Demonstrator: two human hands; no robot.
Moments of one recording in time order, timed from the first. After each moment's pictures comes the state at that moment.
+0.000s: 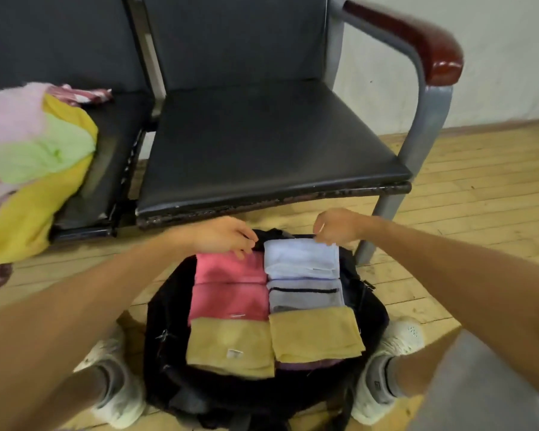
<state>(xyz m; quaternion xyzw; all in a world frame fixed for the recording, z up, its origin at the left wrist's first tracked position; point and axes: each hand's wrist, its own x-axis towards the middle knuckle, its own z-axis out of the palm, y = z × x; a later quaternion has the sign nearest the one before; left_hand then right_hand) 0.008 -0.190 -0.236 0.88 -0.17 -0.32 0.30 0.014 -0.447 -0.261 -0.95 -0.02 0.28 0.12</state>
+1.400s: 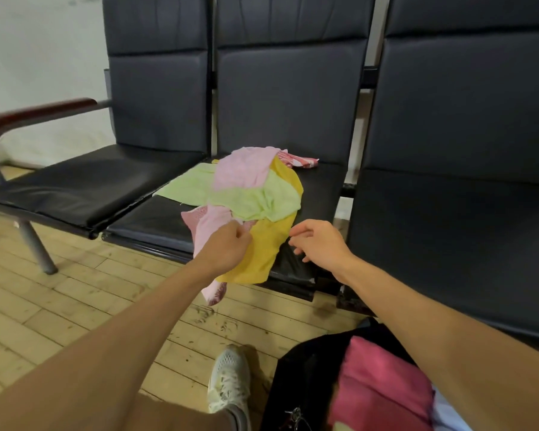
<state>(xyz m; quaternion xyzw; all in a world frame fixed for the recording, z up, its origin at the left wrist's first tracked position) 0.015 0.091 -0.189 0.92 0.16 0.10 0.35 0.091 -0.089 -0.198 -0.83 -0.17 0.12 0.52</state>
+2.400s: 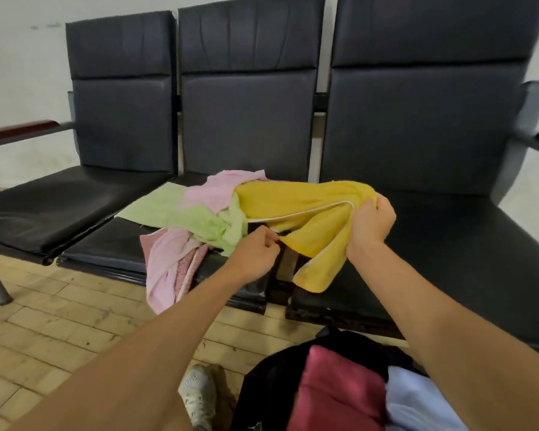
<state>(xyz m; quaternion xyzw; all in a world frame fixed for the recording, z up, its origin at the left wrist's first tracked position) 0.056 -0.023 -0.167 0.91 0.07 0.06 0.41 0.131 -0.190 -0.138 -0.63 0.14 -0.18 0.74</state>
